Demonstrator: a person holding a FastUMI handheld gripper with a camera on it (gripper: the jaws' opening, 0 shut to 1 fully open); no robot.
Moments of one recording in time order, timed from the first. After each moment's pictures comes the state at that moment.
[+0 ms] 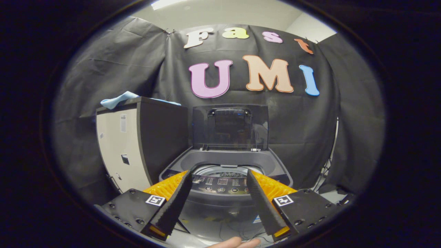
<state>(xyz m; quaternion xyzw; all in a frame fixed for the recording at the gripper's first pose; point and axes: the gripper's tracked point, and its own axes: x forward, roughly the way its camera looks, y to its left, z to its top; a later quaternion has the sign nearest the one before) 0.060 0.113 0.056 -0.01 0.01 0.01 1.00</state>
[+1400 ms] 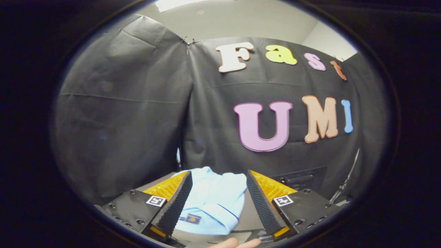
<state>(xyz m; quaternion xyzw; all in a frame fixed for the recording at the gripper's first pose) 0.186 0.434 0.360 0.01 -0.04 0.07 1.00</state>
